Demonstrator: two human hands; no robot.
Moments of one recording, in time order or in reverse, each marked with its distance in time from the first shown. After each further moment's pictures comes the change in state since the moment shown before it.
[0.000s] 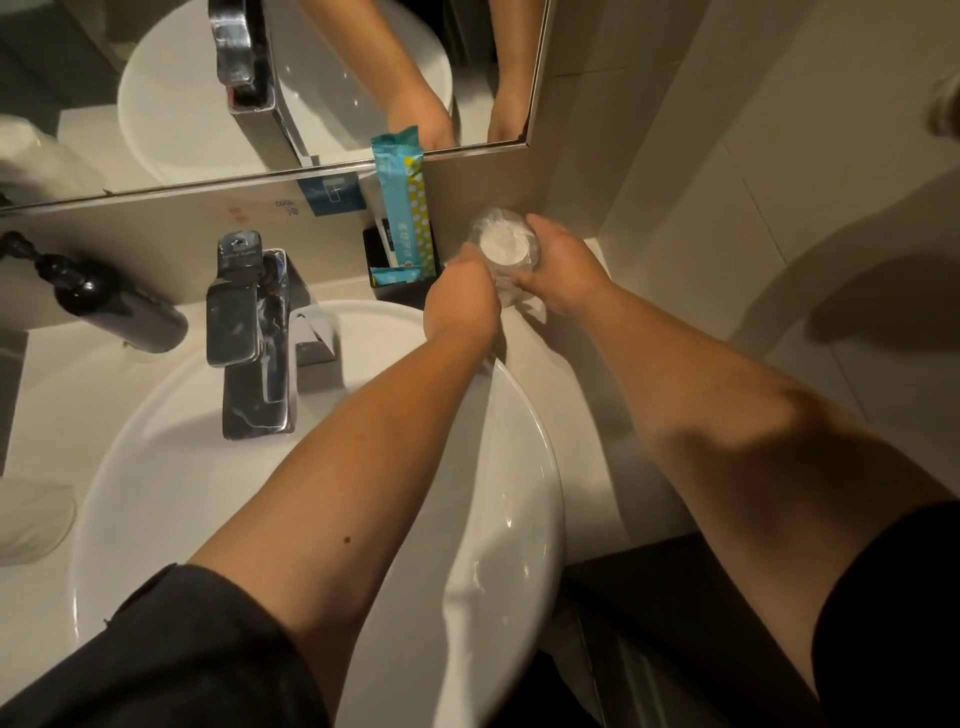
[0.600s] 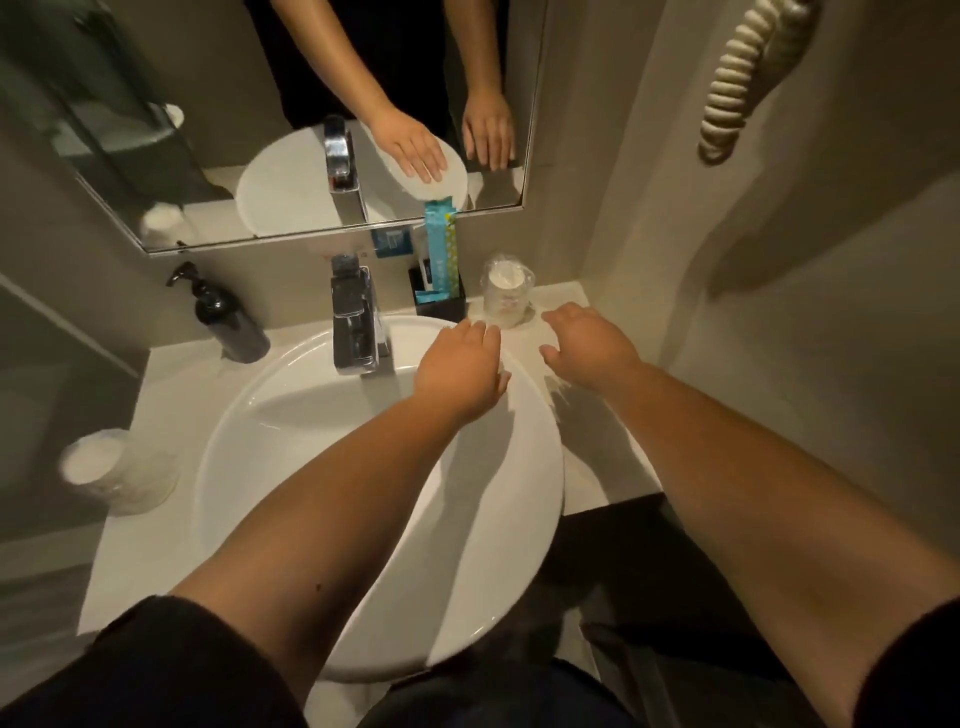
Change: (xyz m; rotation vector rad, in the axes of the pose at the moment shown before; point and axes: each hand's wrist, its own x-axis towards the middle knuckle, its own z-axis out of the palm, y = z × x) left_hand -0.143 -0.041 -0.067 0.404 0.077 0.534; right_hand -0.168 -0.030 -0.025 -0.433 0.023 -0.115
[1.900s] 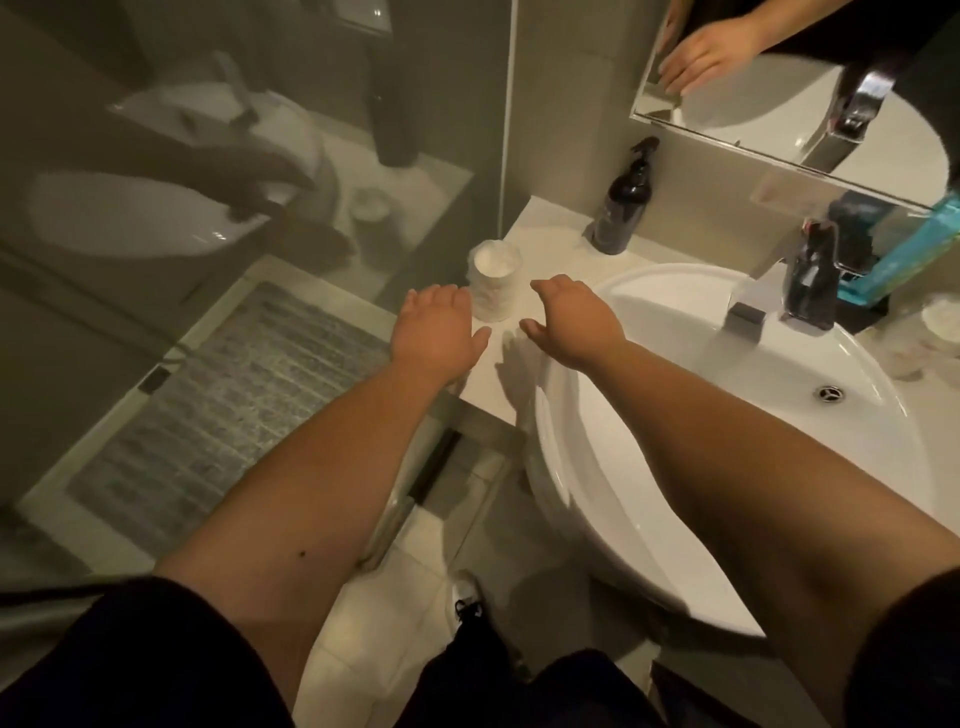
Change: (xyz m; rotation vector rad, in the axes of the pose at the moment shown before) left_hand -0.334 -0.245 -0.012 -0.004 -0.086 -0.889; right_hand -0.034 -0.399 0.111 -0.010 -0.136 -0.663
